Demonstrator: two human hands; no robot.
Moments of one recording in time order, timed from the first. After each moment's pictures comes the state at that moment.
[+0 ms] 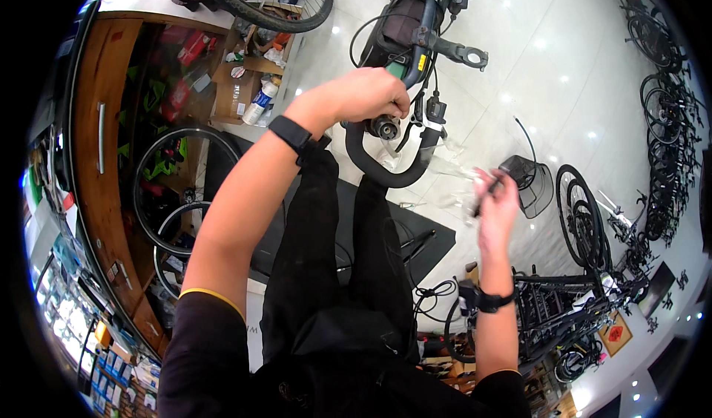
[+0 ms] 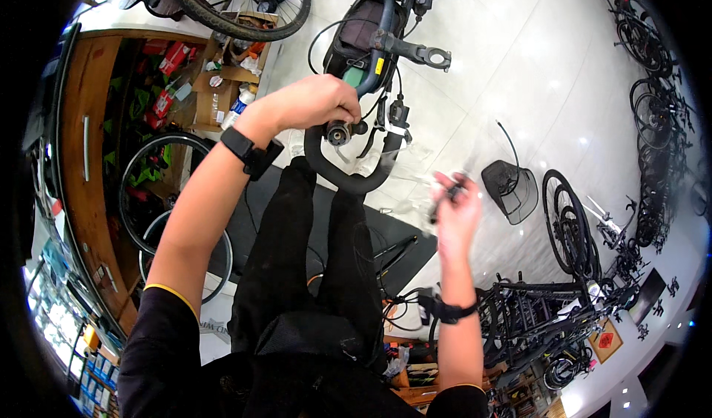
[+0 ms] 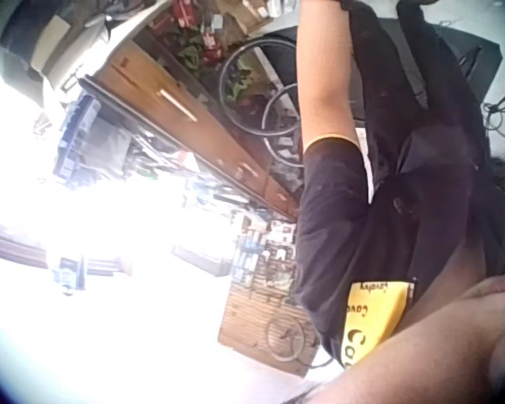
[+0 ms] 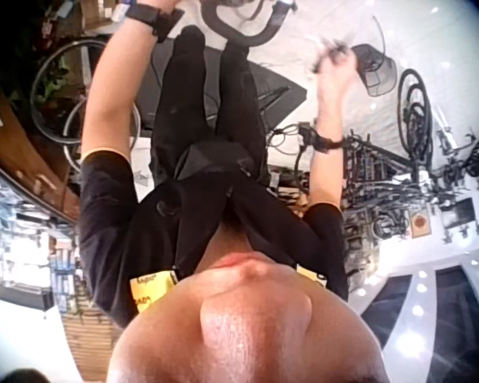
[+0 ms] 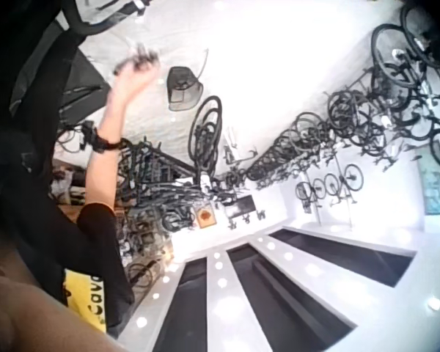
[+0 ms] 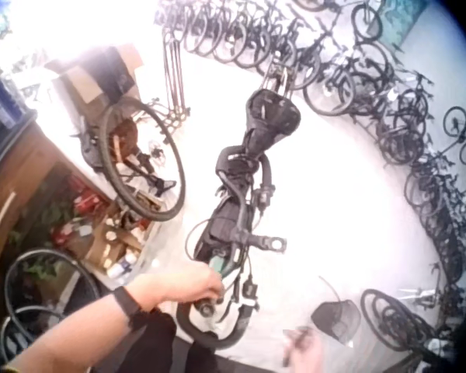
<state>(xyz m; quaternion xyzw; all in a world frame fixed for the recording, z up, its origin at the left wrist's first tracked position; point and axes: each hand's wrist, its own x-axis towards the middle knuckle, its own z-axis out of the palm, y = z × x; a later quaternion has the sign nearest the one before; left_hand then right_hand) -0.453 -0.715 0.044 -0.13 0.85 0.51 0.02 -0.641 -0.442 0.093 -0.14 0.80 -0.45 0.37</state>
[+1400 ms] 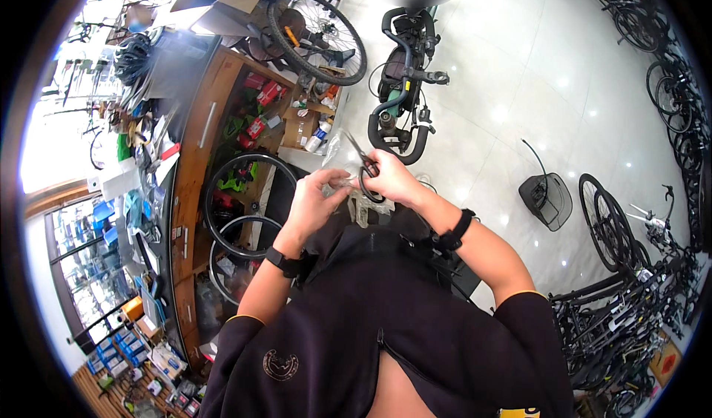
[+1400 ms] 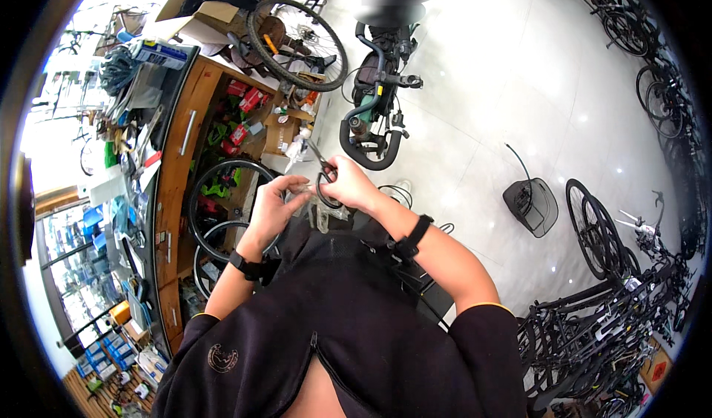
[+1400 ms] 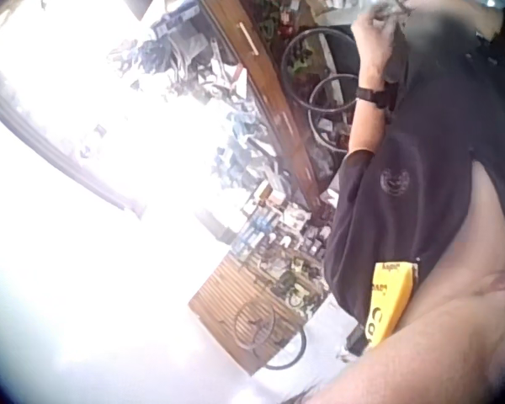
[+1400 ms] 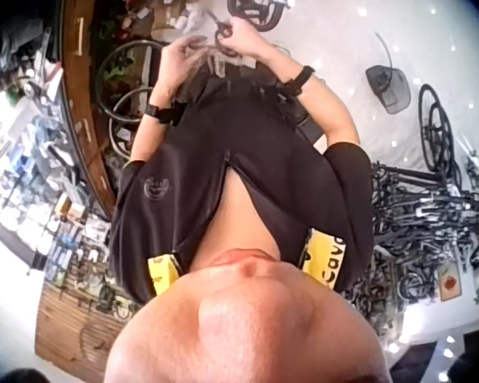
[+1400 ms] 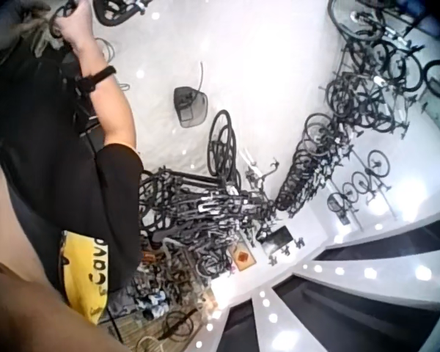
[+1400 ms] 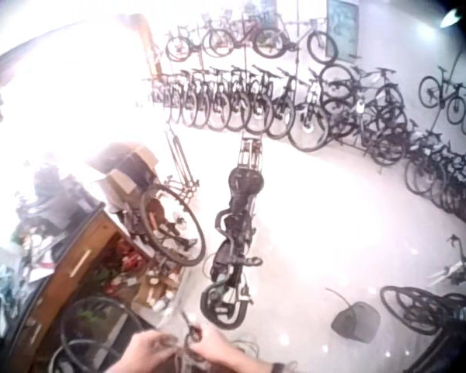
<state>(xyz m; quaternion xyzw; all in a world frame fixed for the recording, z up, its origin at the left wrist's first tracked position) -0.334 -0.486 0.307 -0.50 0.73 0.44 -0.15 -0.527 -0.461 0.233 -0.42 0.56 -0.35 0.62</state>
